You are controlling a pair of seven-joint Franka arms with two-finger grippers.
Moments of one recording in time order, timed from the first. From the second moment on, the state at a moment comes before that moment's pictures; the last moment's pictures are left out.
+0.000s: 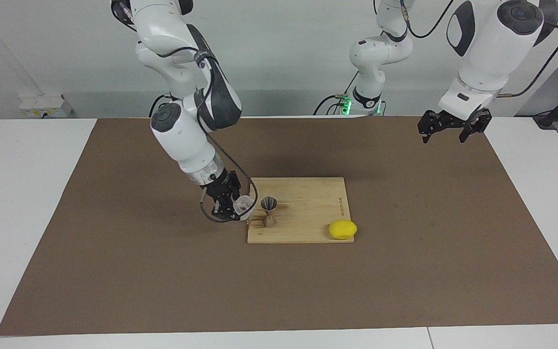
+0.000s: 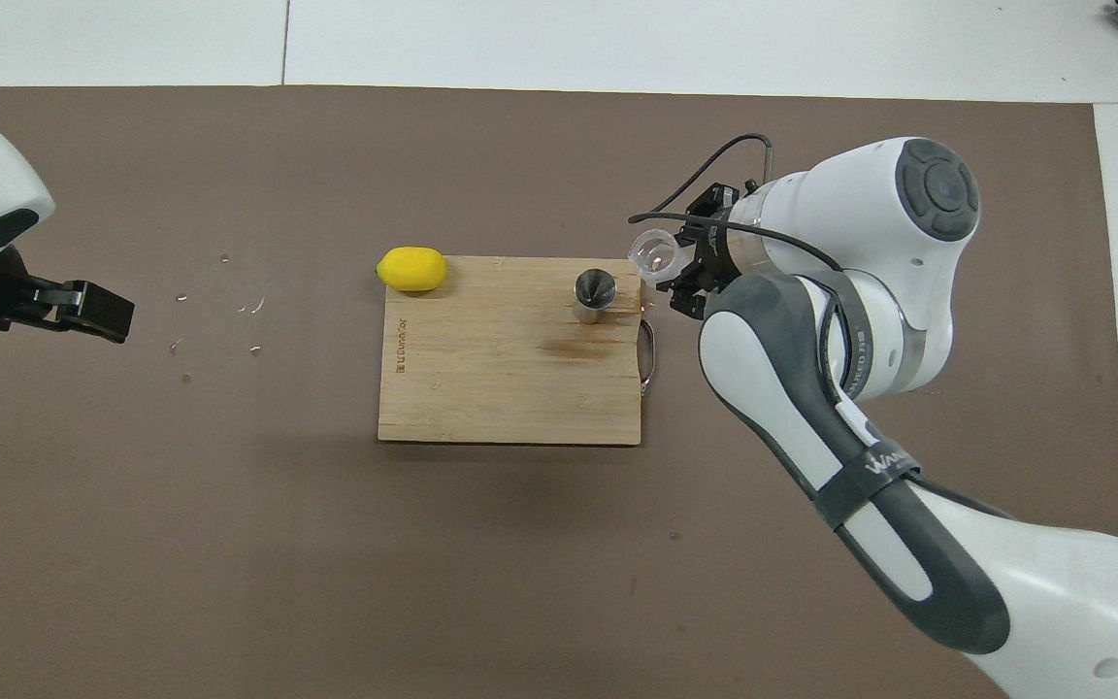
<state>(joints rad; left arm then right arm) 0.17 0.01 -0.29 -1.63 0.11 1.58 0.03 0.26 0.34 0.07 -1.71 0.29 2.26 1.91</state>
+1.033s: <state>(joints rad) 0.09 0.01 -0.11 -1.57 -0.03 1.52 0.01 0.34 0.35 0.07 -1.65 -0.01 2.22 1.99</state>
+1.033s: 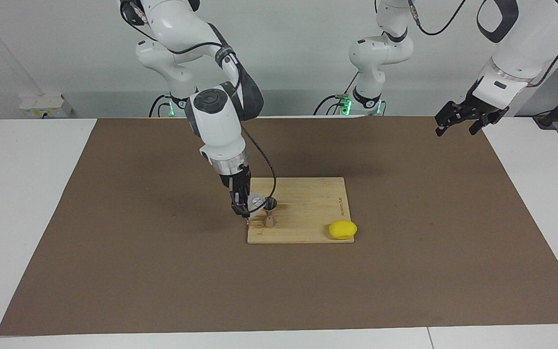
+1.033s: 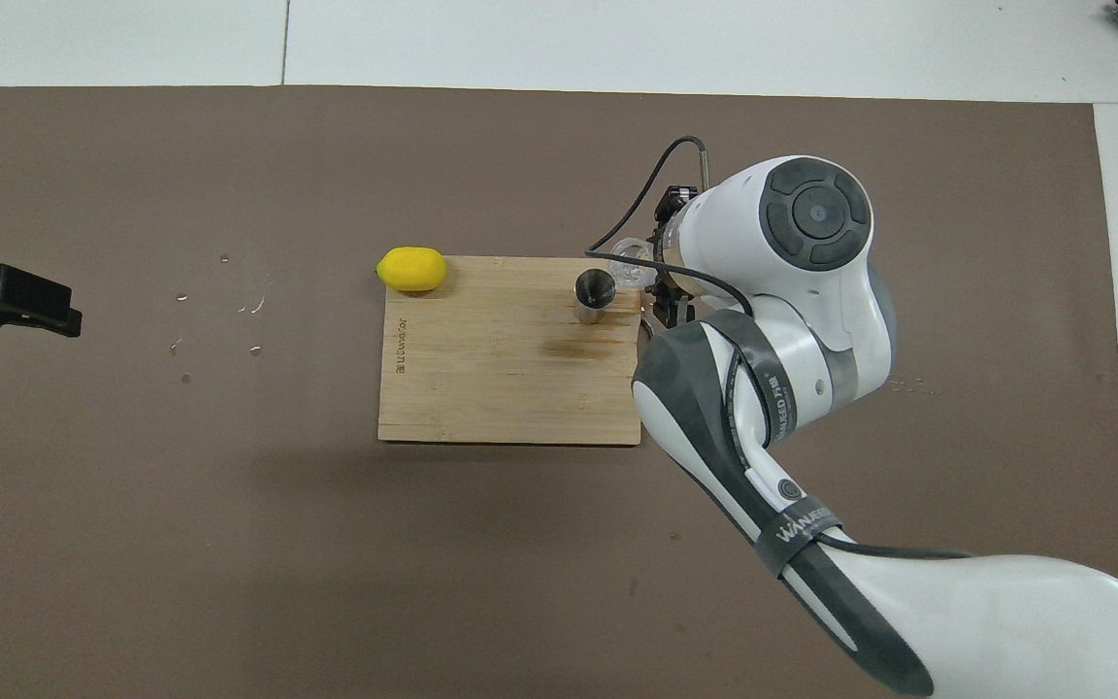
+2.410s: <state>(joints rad) 0.10 0.01 -0.15 -1.56 -0.02 1.47 0.01 0.42 0.36 0.07 -1.61 -0.22 2.12 1.99</state>
